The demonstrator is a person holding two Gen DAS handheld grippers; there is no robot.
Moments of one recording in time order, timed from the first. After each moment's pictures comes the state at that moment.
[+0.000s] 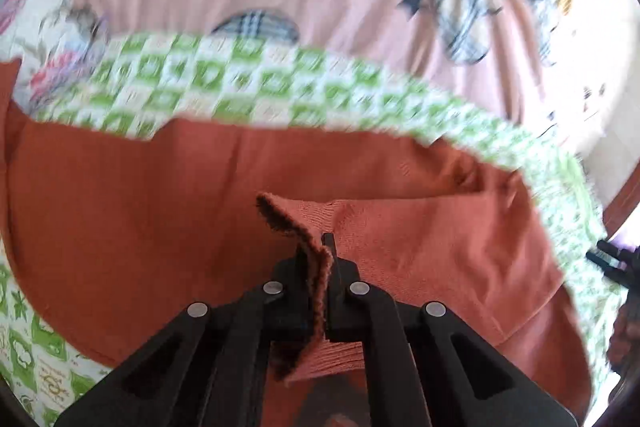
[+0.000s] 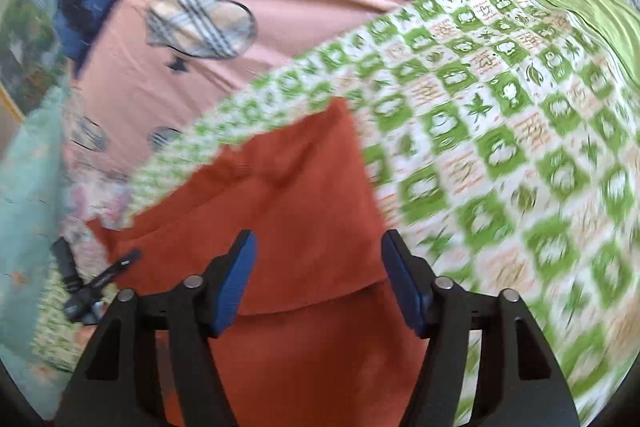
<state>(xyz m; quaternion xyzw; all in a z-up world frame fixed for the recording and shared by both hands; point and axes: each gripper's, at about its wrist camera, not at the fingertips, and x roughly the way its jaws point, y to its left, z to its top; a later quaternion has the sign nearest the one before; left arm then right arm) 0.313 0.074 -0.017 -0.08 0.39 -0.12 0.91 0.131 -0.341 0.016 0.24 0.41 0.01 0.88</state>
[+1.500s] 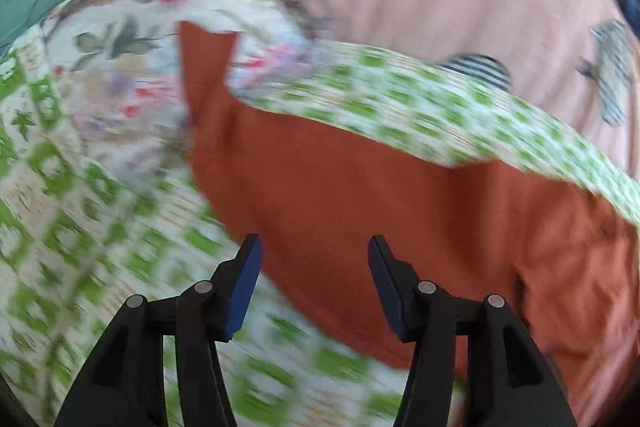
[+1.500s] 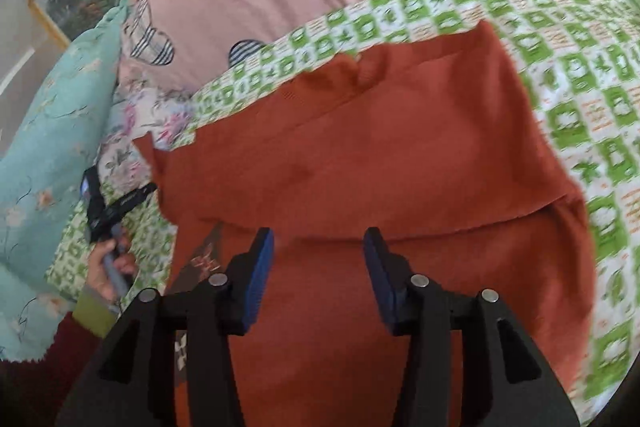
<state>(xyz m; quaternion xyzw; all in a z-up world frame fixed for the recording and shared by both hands) 0.291 0.254 0.001 -0.07 0.38 0.12 0.92 0.099 -0.205 0.009 0.23 0.44 0.16 0.85</state>
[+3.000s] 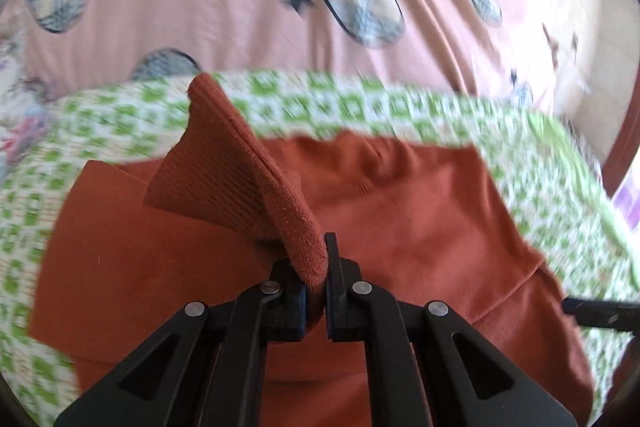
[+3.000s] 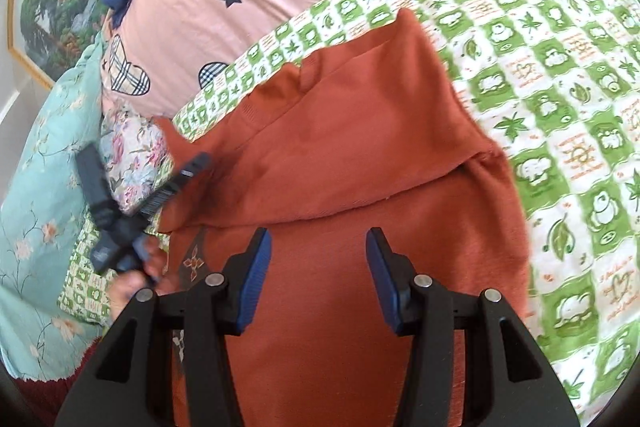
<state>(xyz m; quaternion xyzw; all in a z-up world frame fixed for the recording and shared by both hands) 0.273 -0.058 -0.011 0.00 0.36 -0.16 0.92 0.065 -0.275 0.008 0.28 0.43 0.09 0.85</state>
